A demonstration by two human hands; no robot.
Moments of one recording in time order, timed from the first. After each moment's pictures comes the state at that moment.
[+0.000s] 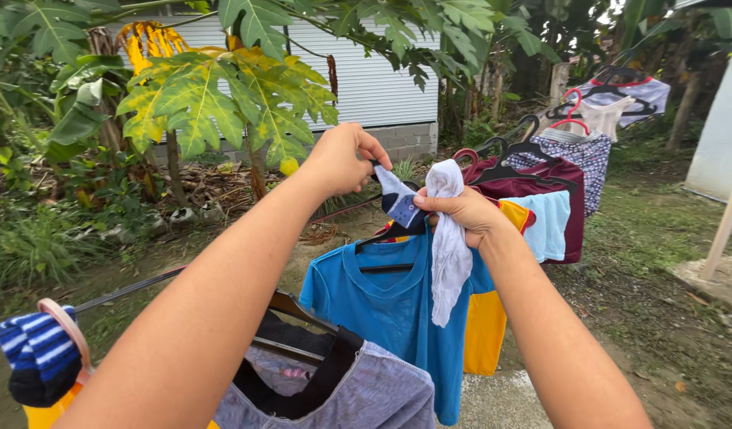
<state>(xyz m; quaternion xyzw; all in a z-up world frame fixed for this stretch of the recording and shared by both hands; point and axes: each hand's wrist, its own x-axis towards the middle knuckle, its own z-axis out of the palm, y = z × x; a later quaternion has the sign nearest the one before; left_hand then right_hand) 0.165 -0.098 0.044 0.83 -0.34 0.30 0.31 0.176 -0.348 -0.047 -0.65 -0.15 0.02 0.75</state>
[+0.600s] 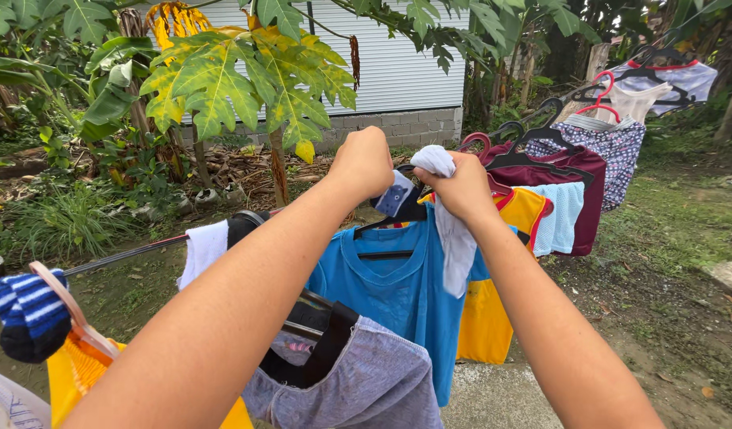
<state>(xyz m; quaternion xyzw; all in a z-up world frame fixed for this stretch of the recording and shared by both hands) 0.173 -0.129 0.016 0.92 -0.17 0.28 0.23 0.188 -0.323 -0.043 -0.79 -0.22 -0.35 0.45</state>
